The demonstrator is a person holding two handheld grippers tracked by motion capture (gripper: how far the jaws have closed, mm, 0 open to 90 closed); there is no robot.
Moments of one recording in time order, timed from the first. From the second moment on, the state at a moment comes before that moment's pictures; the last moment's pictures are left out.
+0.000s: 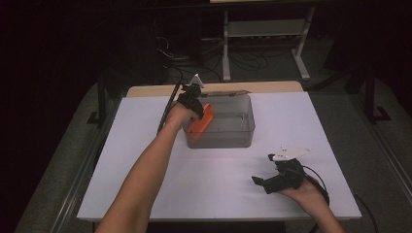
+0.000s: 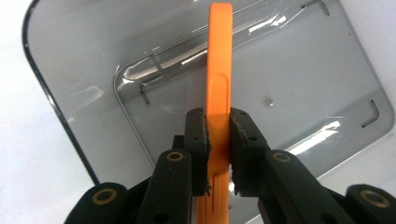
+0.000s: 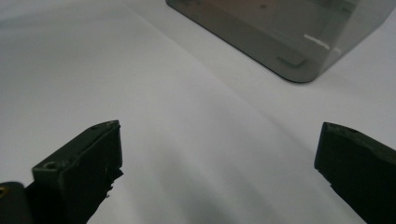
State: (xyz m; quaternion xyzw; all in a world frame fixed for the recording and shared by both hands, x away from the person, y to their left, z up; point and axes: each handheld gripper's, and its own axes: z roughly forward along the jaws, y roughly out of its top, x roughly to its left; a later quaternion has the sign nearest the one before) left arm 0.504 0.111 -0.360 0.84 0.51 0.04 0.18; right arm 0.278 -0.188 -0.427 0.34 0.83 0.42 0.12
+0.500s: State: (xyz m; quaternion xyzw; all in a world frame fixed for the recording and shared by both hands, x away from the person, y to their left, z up) left arm 0.505 0.115 -0.351 0.84 0.51 0.04 0.19; right arm 0.278 -0.188 -0.427 0.34 0.83 0.42 0.12
